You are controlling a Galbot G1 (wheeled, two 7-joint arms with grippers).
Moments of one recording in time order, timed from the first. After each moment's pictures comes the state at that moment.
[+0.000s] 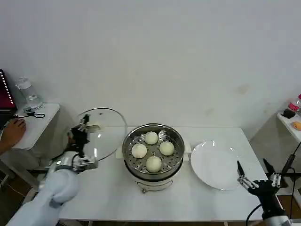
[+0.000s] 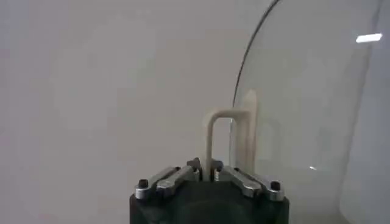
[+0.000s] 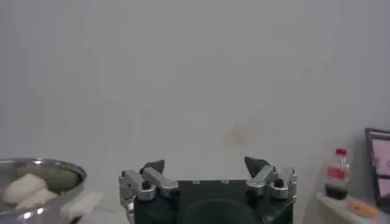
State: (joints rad) left arm 1.03 -0.85 -0.25 -2.00 0.84 0.50 0.07; right arm -1.80 1.39 0.95 2.26 0.31 0.05 -0.18
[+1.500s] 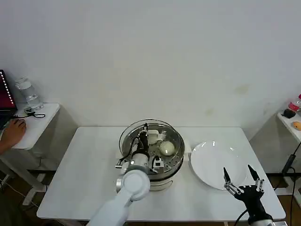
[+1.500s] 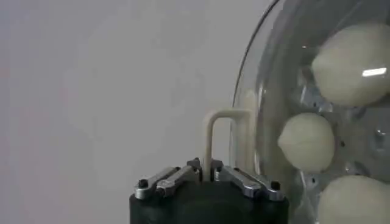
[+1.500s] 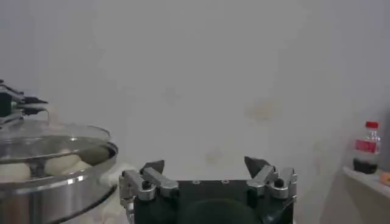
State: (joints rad) left arm 0.87 -1.38 0.09 -1.82 1.42 0.58 0.36; right arm -1.80 1.44 0.86 2.24 0.24 0.05 -0.19
